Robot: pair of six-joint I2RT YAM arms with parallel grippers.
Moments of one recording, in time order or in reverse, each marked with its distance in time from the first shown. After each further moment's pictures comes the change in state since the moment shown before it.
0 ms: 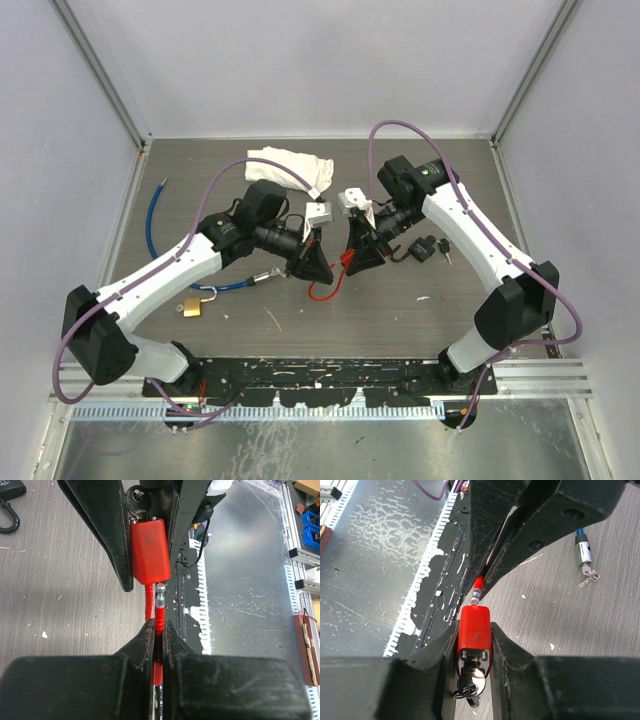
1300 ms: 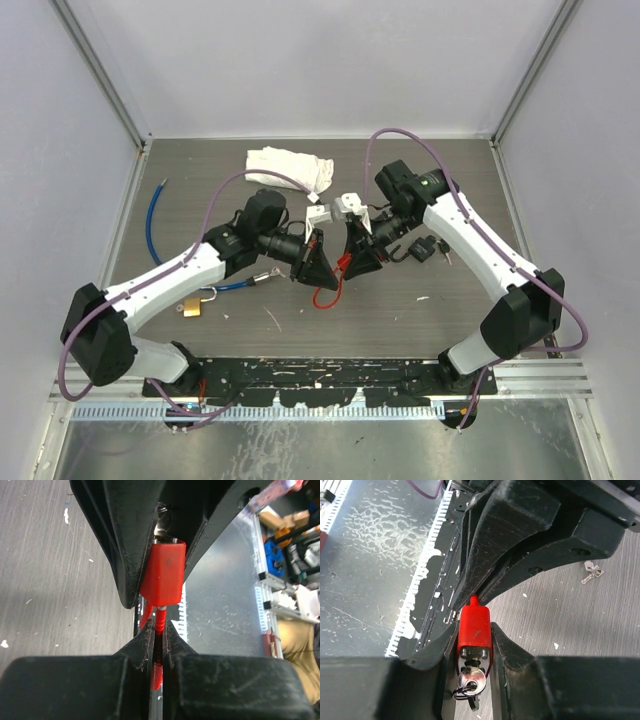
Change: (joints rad) left arm -0.009 0.002 -0.105 0.196 0.034 -0.209; right arm 0.028 -0.047 -0.079 0.134 0.011 0.132
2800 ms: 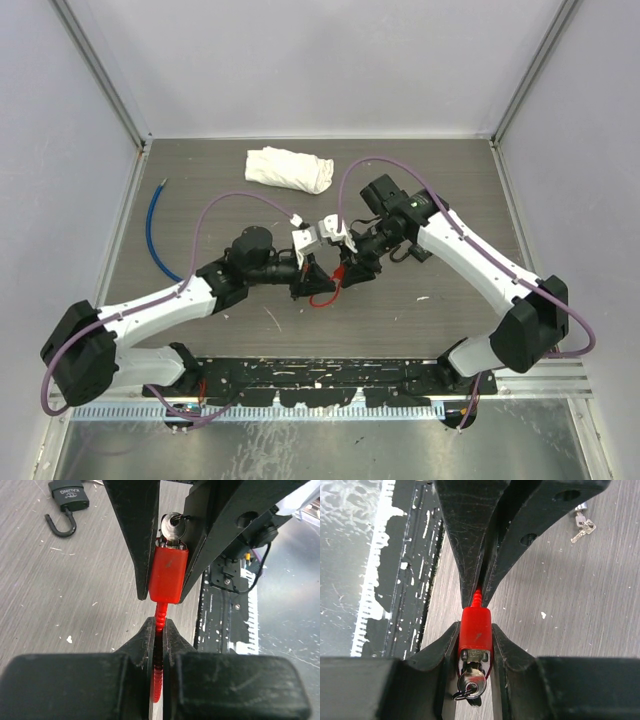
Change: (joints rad) left arm -0.073 -0.163 -0.378 0.462 -0.343 -0.006; right arm 0.124 -0.073 -0.143 0.241 0.292 0.189
